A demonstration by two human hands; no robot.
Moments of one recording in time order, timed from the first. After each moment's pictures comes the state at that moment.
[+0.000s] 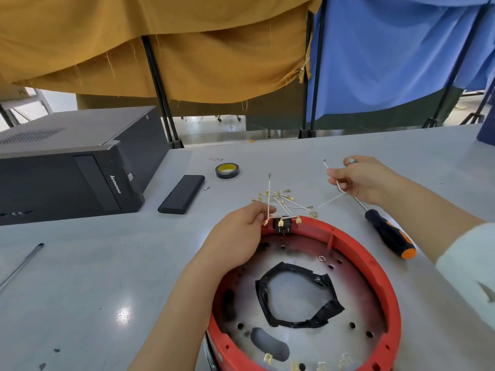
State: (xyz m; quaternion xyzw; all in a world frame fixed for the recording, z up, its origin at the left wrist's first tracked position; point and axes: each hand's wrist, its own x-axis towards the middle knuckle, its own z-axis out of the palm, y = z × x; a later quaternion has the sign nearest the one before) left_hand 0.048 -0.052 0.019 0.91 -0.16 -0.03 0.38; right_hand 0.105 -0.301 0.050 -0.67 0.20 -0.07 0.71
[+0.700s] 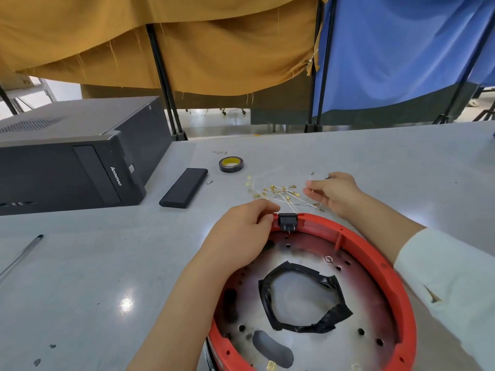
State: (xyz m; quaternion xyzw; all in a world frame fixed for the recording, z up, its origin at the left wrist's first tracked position) left_hand 0.043 -0.053 0.021 0.92 -0.15 -0.02 0.37; right_hand 0.134 -0.261 0.001 -0.59 0.22 -0.06 0.77
